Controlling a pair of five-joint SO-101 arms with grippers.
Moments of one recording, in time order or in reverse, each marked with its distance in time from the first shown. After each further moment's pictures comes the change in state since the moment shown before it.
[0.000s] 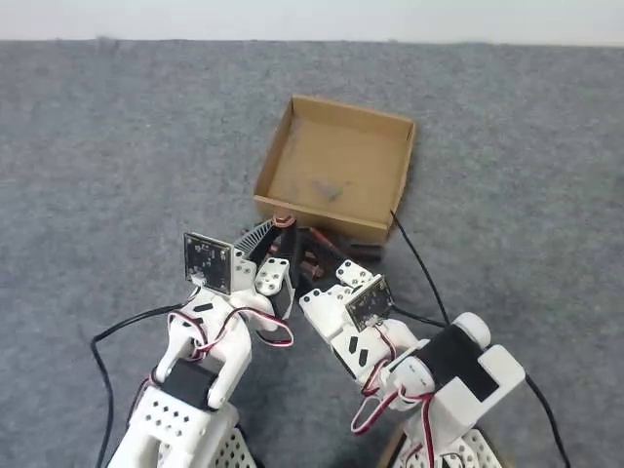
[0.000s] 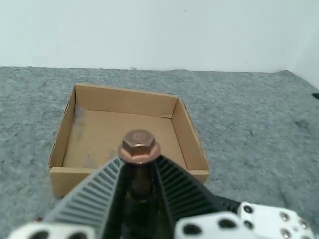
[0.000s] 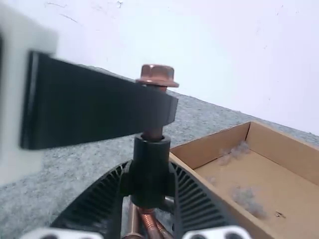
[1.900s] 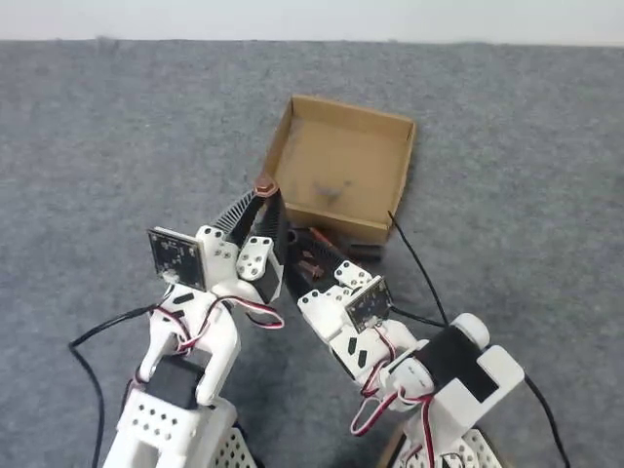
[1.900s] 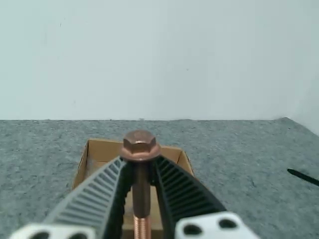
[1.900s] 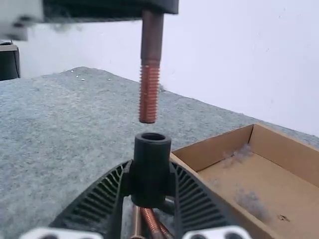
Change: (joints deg) left arm -3.0 0.6 -9.8 -0.2 -0.2; right arm -0.9 0.0 0.0 -0.4 -0.2
